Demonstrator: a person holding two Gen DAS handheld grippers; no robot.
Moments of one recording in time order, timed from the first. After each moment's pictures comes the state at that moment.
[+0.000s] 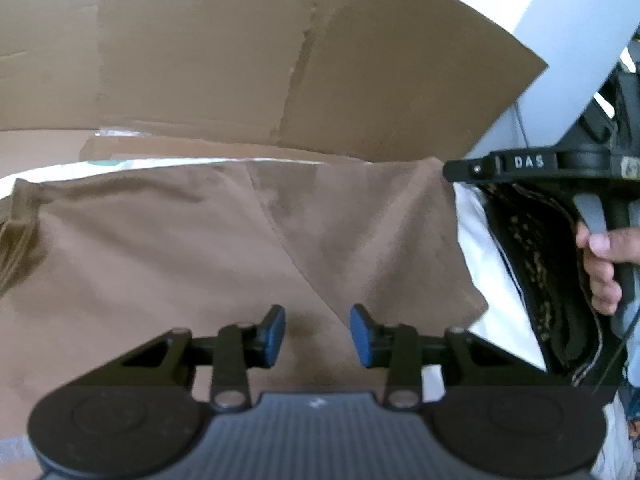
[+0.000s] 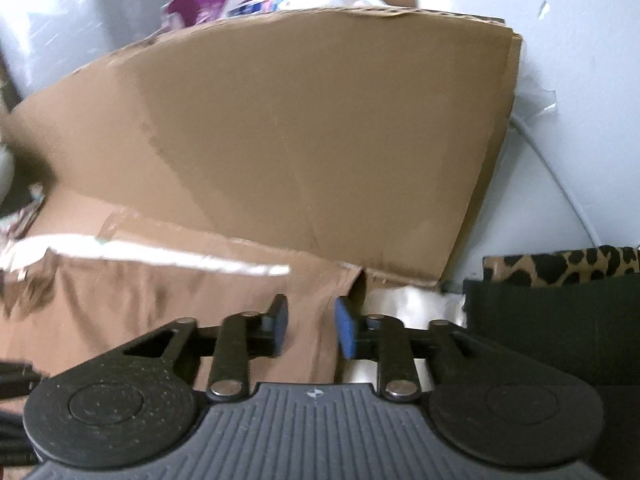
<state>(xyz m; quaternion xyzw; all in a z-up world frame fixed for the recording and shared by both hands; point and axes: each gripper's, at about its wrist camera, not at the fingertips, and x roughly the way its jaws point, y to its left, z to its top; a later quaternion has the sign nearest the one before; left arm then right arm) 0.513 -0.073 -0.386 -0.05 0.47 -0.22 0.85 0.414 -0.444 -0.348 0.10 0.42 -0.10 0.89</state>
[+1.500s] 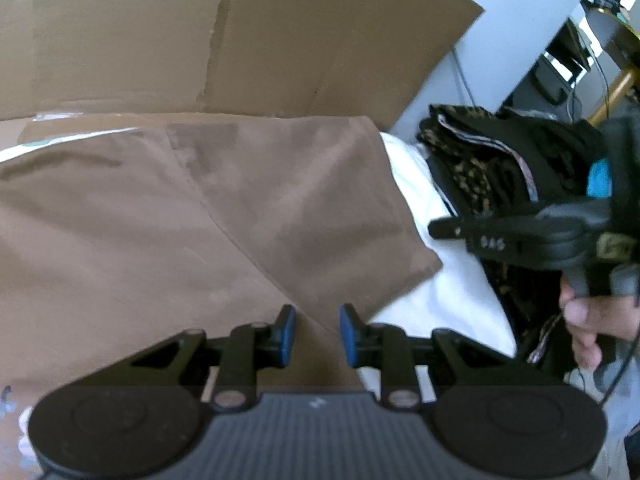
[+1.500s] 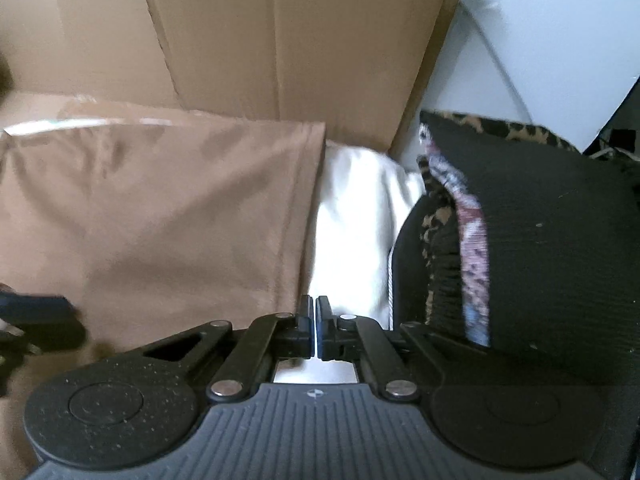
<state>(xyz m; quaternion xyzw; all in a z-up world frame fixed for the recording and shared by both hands) 0.493 -0.104 -0.397 -0.04 0.48 -0.29 0.82 0.346 -0.403 -0.381 0.05 0.48 -0.17 0.86</state>
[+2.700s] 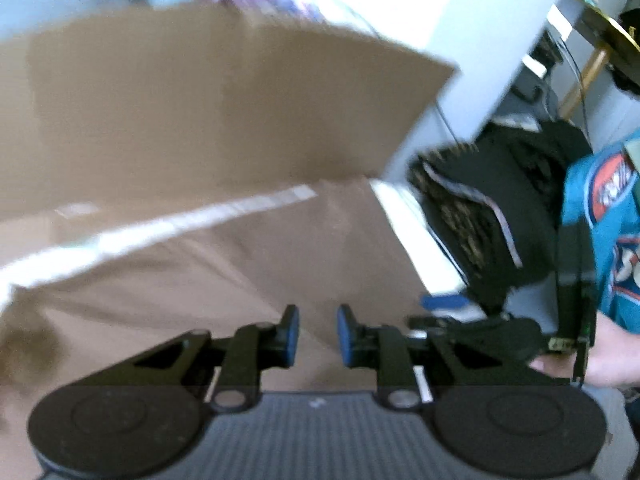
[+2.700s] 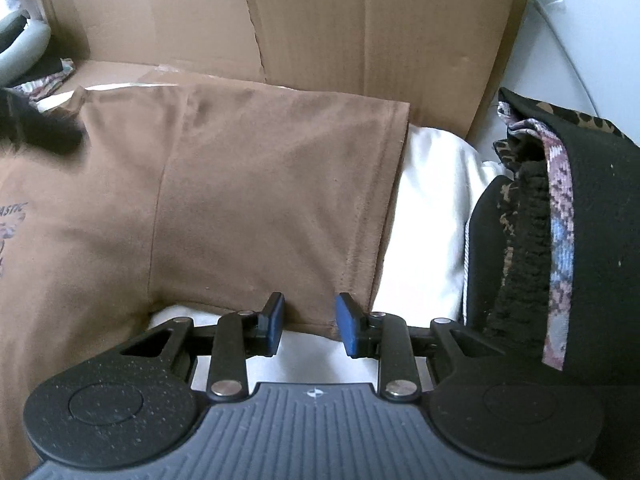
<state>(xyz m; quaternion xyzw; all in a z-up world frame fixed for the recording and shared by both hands) 0.528 -0.051 -0.310 0.02 0.45 -0.32 0.83 0.335 -0.390 -0.403 0.04 0.49 -0.07 0.87</state>
